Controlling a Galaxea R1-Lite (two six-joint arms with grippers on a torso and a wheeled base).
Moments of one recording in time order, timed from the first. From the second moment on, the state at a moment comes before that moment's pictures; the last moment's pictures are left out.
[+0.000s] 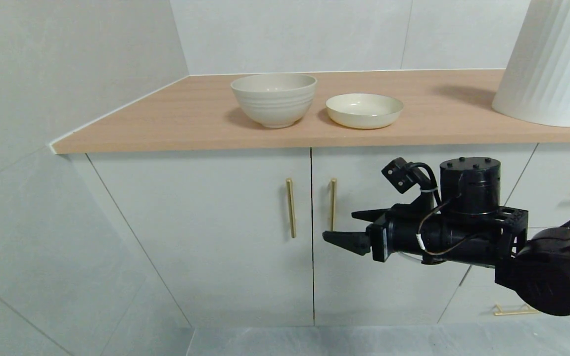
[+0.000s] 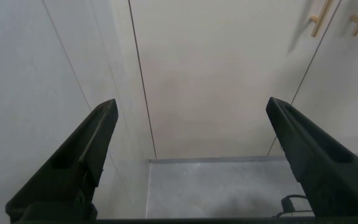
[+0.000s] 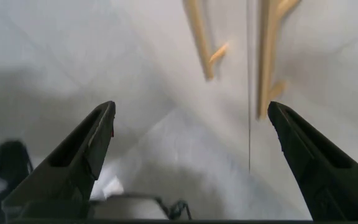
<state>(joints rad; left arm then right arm) 0.00 0.00 0.00 0.00 -0.02 0.00 0.59 1.82 -0.85 -0.72 0.37 0.12</state>
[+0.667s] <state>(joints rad) 0.00 0.00 0.00 0.00 -0.02 0.00 0.58 1.96 -0.91 -0.91 0.37 0.22</state>
